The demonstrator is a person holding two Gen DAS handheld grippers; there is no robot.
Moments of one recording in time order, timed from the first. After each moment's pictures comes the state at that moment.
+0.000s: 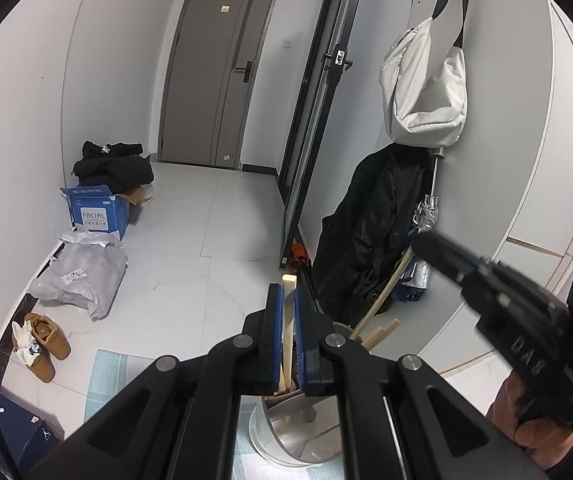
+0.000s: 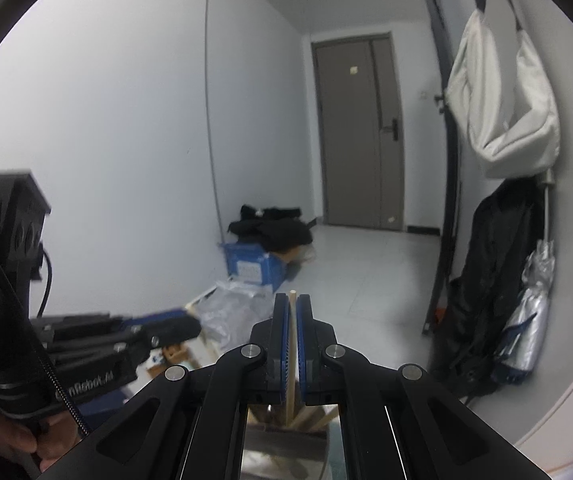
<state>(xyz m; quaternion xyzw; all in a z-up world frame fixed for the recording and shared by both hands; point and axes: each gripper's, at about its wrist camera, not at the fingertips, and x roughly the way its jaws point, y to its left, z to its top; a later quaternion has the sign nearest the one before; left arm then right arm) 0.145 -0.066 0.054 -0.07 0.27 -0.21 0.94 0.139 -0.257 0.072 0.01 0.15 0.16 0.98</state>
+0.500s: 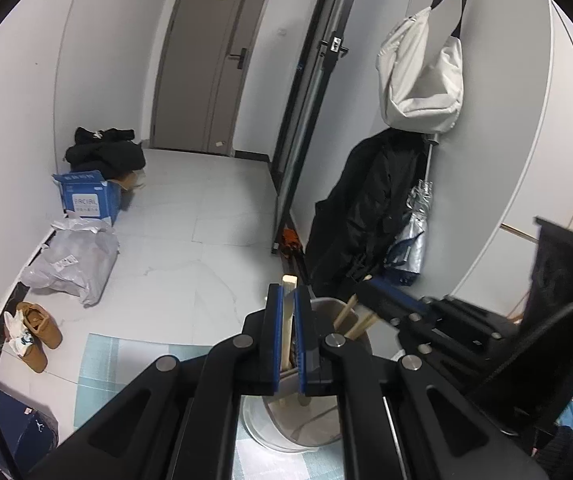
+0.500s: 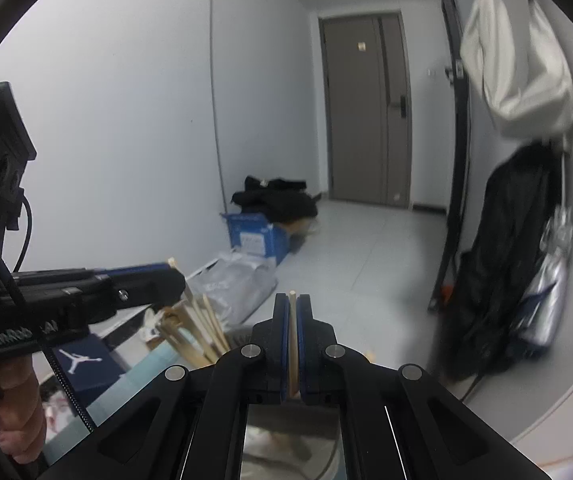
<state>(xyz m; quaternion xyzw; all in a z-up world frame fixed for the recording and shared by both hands) 0.143 -0.067 0.040 -0.07 0.30 -0.23 0.92 0.153 -0.251 0.020 0.00 0.21 0.18 0.96</state>
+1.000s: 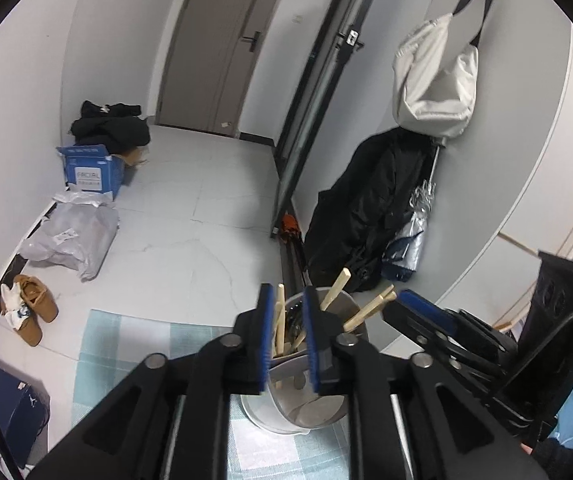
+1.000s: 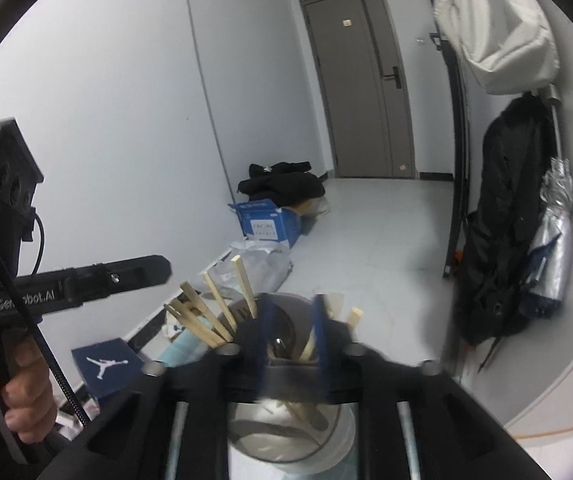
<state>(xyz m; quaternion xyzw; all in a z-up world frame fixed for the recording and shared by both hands) 0.140 -0.050 0.051 -0.10 0.33 -0.22 0.91 0.139 -0.277 0.022 0.06 0.24 0.19 0.95</state>
